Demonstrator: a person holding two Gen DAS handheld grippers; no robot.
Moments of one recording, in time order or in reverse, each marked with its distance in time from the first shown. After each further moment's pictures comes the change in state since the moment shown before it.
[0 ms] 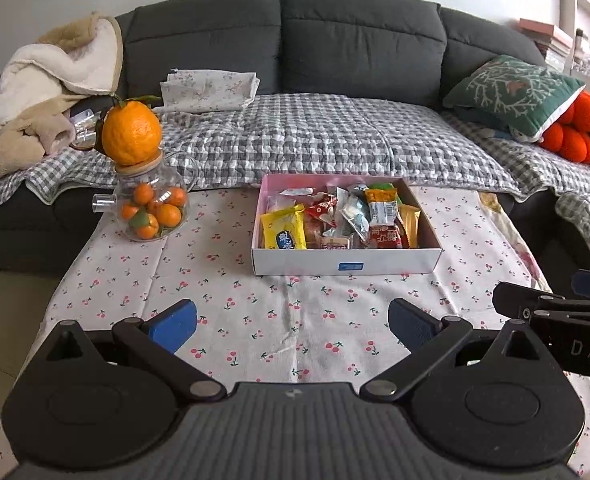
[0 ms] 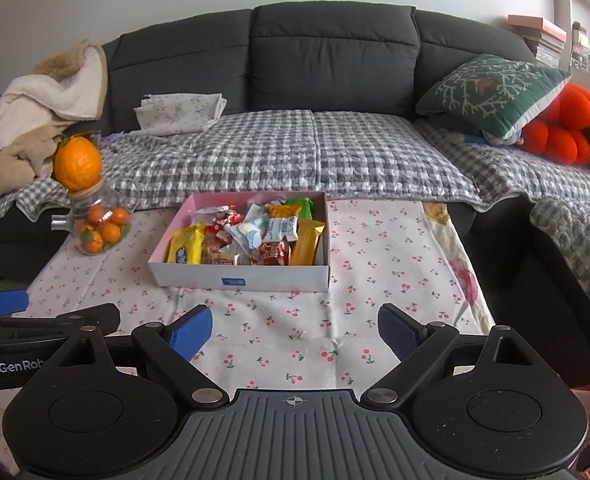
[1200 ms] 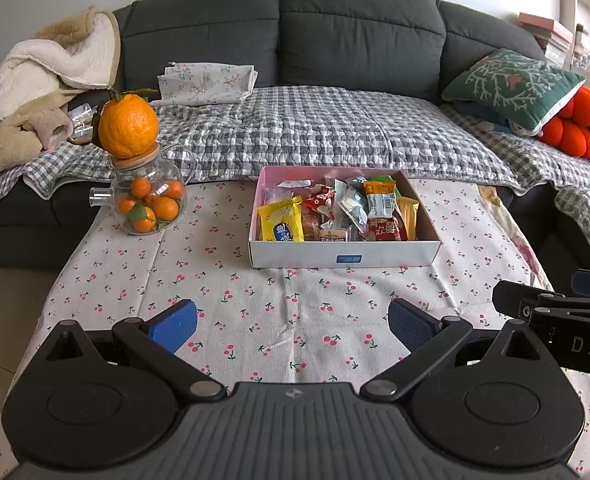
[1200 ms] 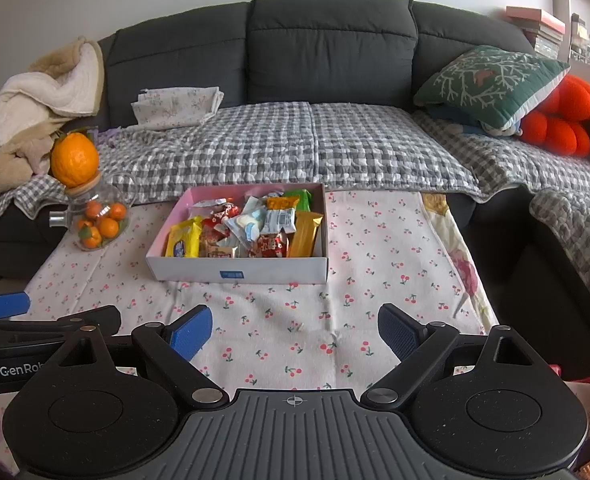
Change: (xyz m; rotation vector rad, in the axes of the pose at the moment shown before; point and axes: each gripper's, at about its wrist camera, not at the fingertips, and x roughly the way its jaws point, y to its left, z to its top) left arm 0.001 -0.002 -0.001 -0.005 0.021 -0.002; right arm 0.002 -0.001 -0.001 0.008 0.017 -0.001
